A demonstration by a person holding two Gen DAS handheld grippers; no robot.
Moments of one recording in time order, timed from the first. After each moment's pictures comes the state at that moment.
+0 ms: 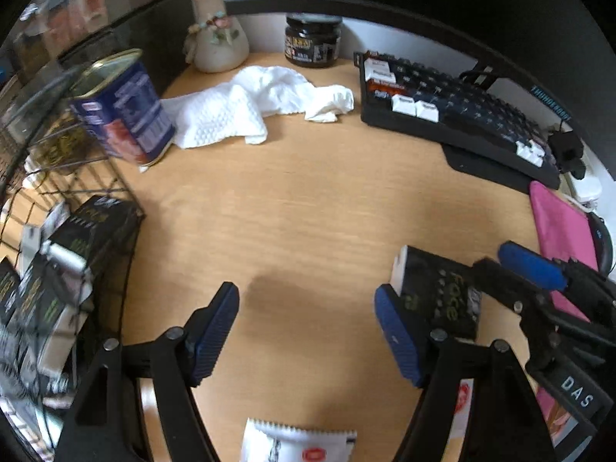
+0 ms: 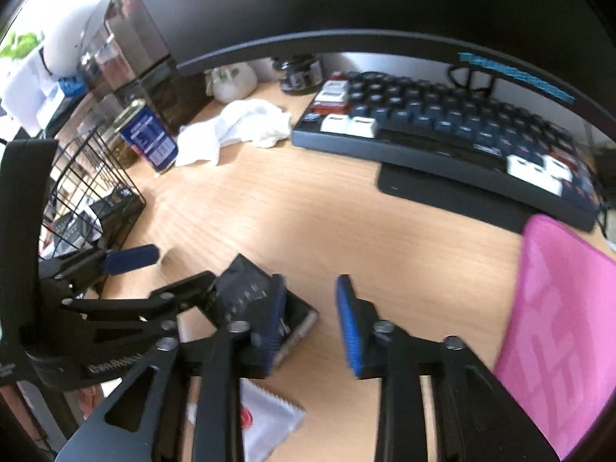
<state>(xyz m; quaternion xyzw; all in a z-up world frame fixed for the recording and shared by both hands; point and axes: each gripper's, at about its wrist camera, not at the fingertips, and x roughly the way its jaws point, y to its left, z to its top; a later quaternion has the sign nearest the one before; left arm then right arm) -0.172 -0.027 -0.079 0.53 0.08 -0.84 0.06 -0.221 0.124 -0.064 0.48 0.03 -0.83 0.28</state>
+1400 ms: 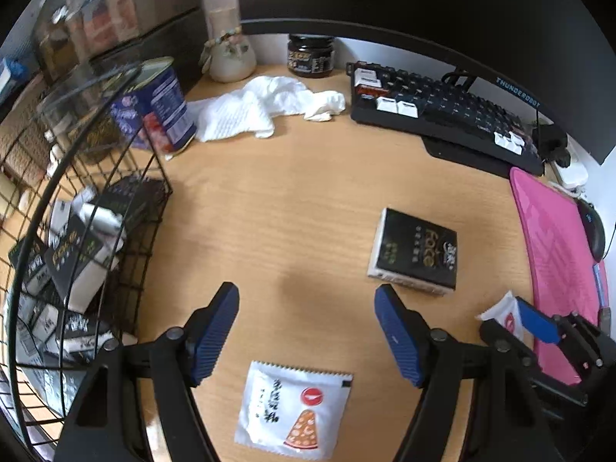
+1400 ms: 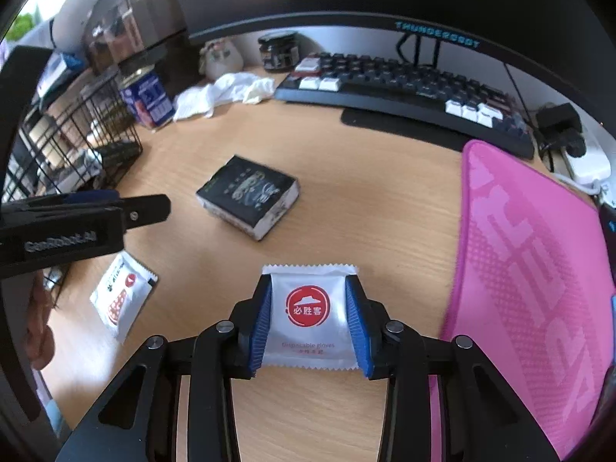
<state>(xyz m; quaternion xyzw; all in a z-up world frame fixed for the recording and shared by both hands) -0.142 -0.022 -0.071 0.51 0.05 -0.85 0.07 -0.147 0.157 -0.066 0.47 0.07 -0.85 0.23</state>
